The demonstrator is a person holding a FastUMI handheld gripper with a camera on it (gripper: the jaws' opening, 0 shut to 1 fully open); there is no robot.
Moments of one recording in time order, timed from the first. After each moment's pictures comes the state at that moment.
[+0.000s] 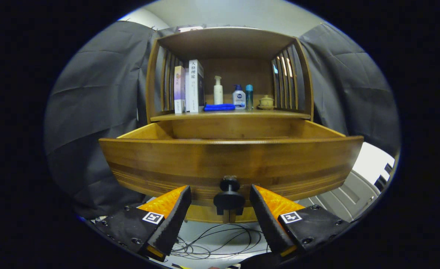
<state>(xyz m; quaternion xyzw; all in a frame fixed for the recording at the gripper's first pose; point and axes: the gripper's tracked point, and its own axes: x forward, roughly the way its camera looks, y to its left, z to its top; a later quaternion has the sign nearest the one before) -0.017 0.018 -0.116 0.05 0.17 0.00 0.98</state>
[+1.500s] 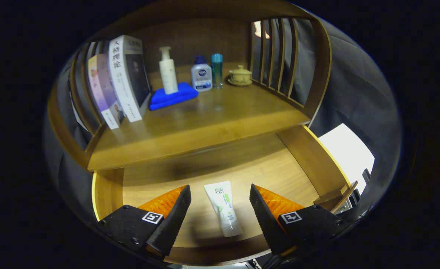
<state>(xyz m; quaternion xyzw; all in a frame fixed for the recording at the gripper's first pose) 0.140 -0.024 -0.088 0.11 0.44 -0.18 0.87</state>
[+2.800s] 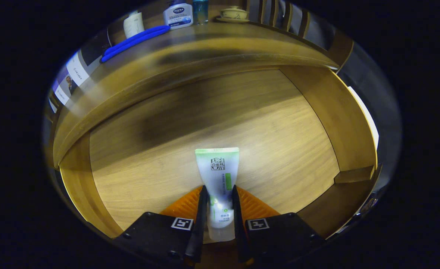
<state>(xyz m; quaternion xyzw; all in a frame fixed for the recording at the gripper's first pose) 0.124 -0.013 -0.175 0.16 0.60 -0.18 0.77</state>
